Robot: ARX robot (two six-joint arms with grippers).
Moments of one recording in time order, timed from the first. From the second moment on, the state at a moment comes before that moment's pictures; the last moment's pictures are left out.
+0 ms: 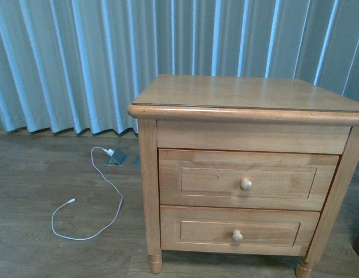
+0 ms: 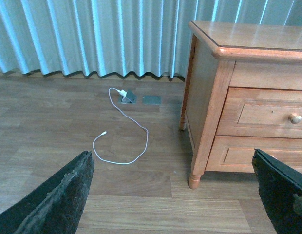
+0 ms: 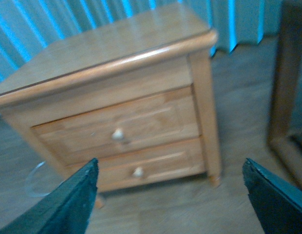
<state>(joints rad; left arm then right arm) 0.00 0.00 0.01 0.00 0.00 0.00 -0.07 0.69 0.16 0.43 -0.08 0.27</state>
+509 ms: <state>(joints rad) 0.00 0.00 0.01 0.00 0.00 0.00 0.00 0.44 0.03 0.40 0.00 0.00</state>
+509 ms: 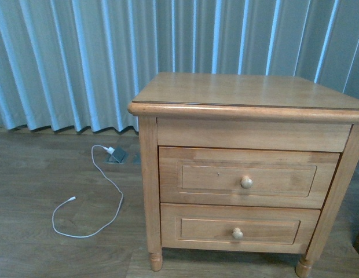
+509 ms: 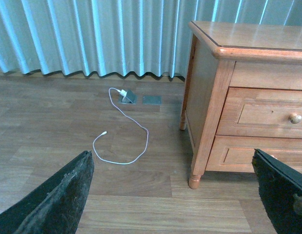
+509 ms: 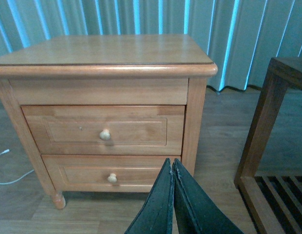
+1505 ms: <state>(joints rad) 0.00 0.00 0.01 0.00 0.00 0.00 0.00 0.01 0.01 0.00 0.00 0.00</state>
